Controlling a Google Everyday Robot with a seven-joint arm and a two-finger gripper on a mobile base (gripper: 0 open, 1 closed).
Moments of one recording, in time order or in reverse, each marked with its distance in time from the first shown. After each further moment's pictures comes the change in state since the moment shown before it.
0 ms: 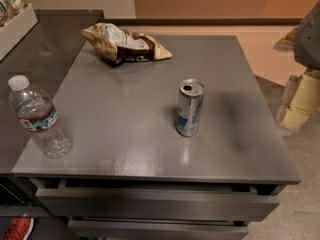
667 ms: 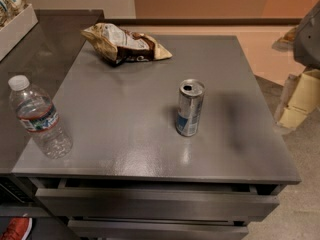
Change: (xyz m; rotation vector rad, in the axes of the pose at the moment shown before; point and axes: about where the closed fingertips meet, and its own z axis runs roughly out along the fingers) arm -0.004 -0.001 0.000 -0.002 -0.031 0.005
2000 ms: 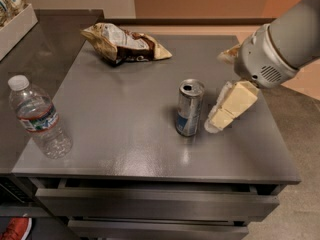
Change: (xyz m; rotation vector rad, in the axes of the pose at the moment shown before) arm -0.091 0.006 0.061 -0.074 -0.353 0.042
